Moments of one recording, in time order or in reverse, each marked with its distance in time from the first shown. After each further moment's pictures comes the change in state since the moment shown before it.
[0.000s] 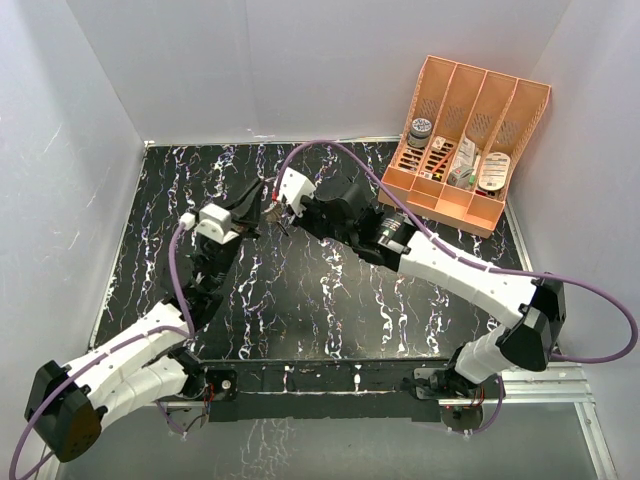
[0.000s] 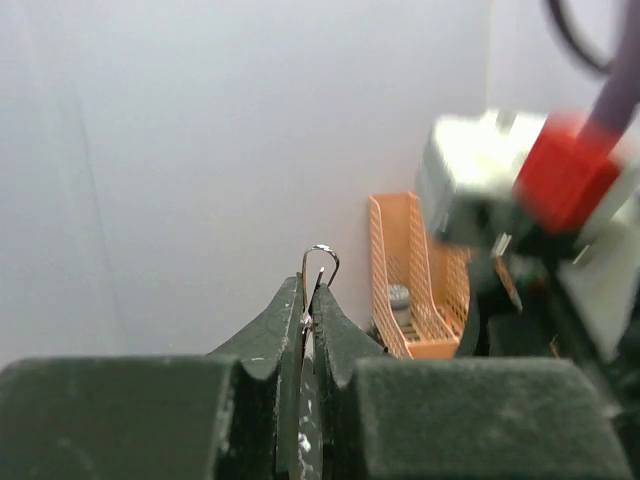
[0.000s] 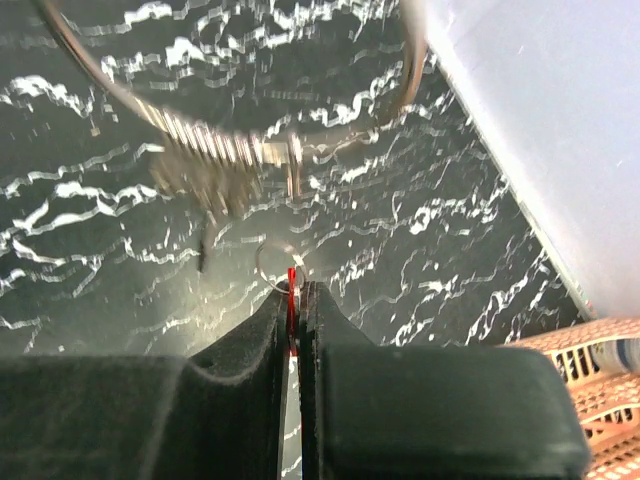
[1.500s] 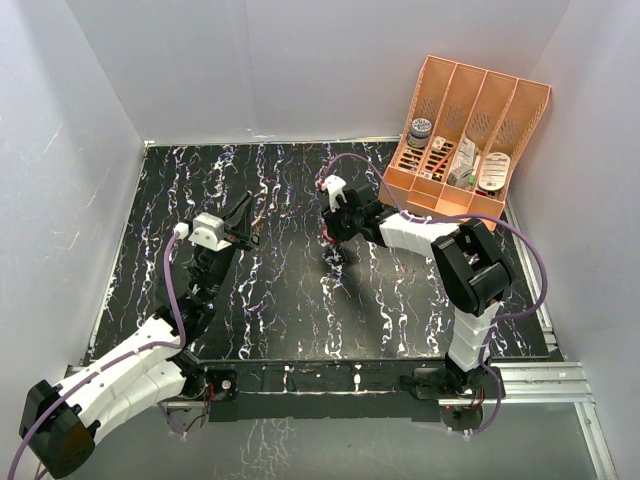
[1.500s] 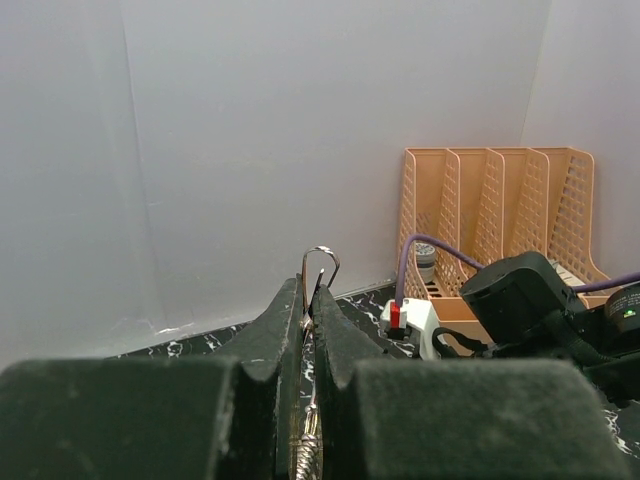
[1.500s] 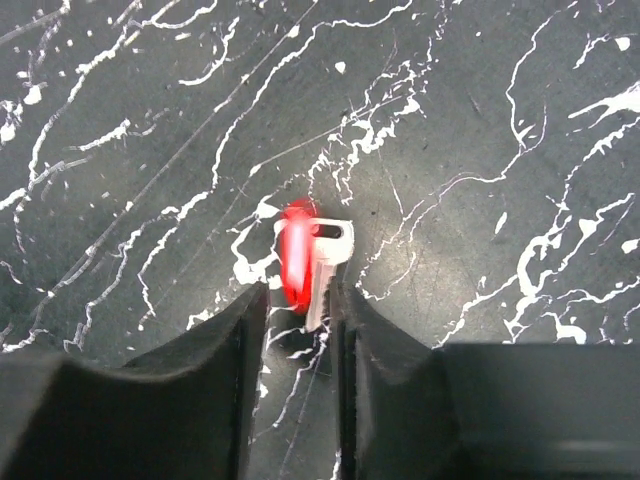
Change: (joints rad) left arm 0.001 -0.152 -0.095 -0.110 -0.126 -0.021; right arm -0.422 0.406 -0.270 0.329 -0.353 0.261
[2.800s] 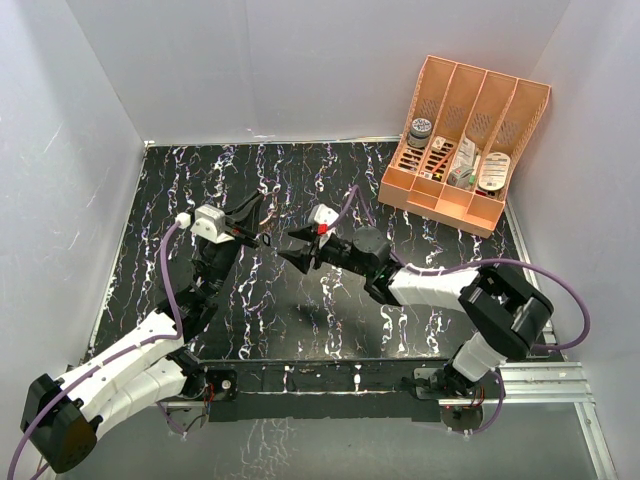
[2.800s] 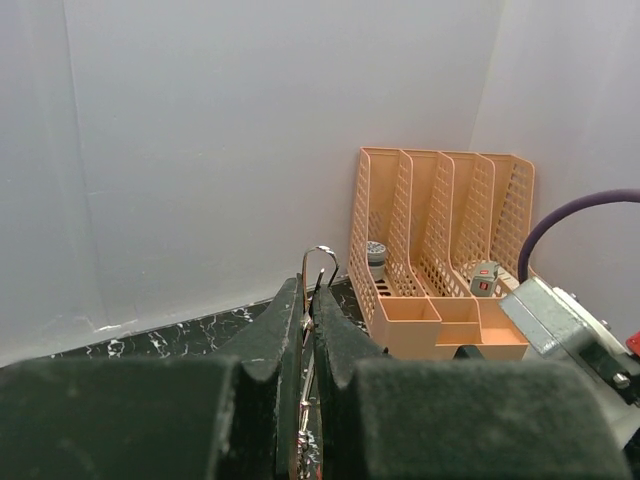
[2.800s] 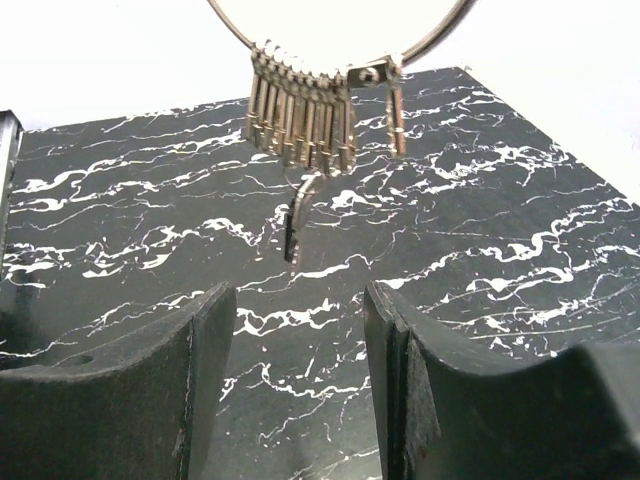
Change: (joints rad) left arm 0.000 0.046 0.048 -0.029 0.056 -0.114; right arm 0.285 -0.316 -0.444 0.916 -0.154 0.053
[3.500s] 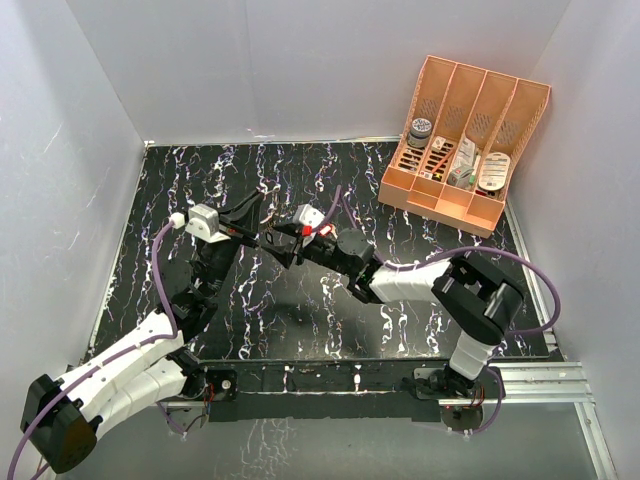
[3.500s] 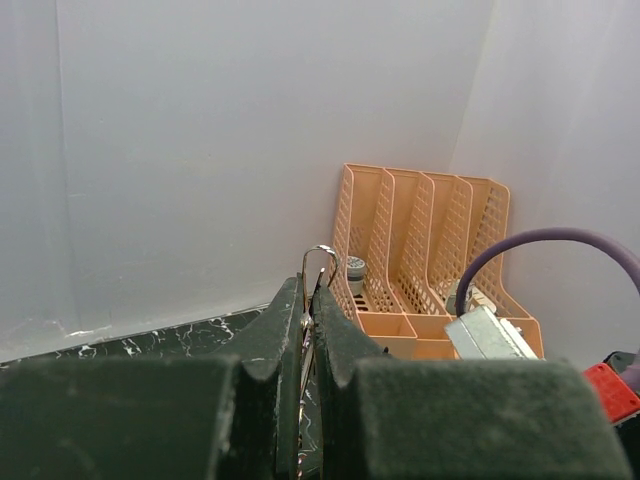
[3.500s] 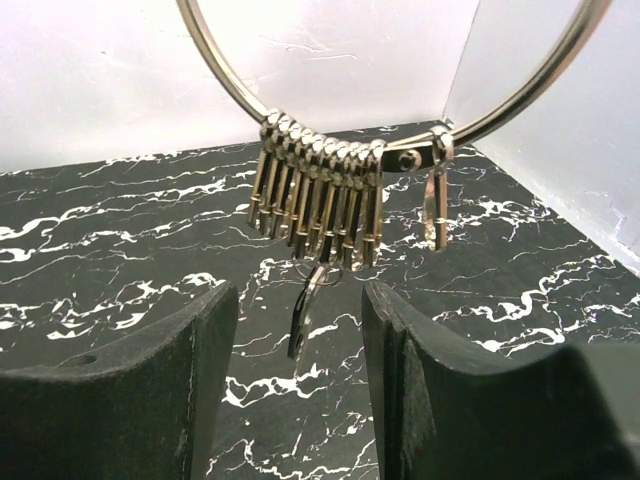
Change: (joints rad) left arm 0.000 -0.001 0.000 0.031 0.001 -0.070; right arm 0.065 0.147 0.097 0.149 0.080 -0.034
